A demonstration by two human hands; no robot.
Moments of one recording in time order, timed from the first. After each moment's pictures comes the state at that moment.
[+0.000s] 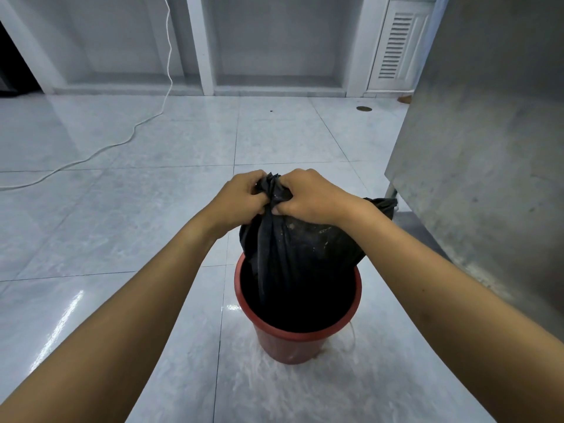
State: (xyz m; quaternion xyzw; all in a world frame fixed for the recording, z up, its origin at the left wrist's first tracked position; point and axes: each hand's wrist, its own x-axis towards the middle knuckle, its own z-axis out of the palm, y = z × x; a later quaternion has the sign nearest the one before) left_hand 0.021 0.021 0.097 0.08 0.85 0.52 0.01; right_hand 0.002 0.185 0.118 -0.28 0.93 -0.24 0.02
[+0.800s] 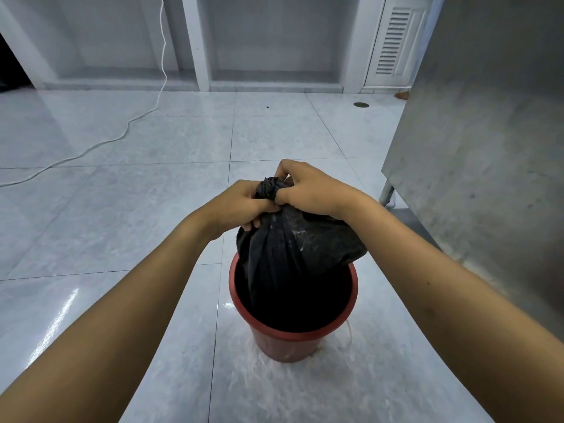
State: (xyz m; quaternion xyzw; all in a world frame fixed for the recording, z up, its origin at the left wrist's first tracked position) left_hand 0.021 0.026 0.094 0.10 0.84 0.51 0.12; right_hand -0.001 0.192 0.121 -0.21 0.90 -0.38 0.10
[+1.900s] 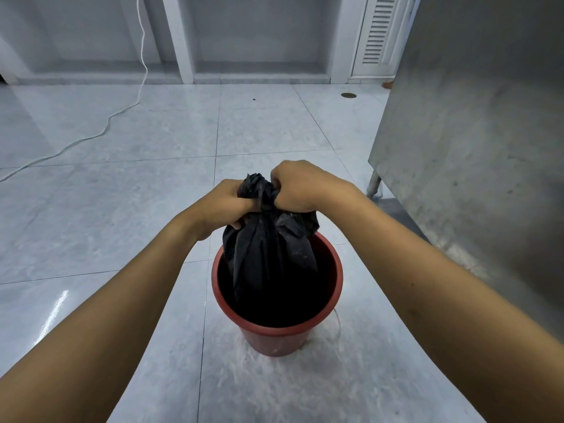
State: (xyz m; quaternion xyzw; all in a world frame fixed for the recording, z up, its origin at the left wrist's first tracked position) left_hand 0.012 0.036 0.078 0.10 0.84 0.52 0.12; right_hand 0.008 0.197 0.130 -0.17 0.97 -0.14 0.08
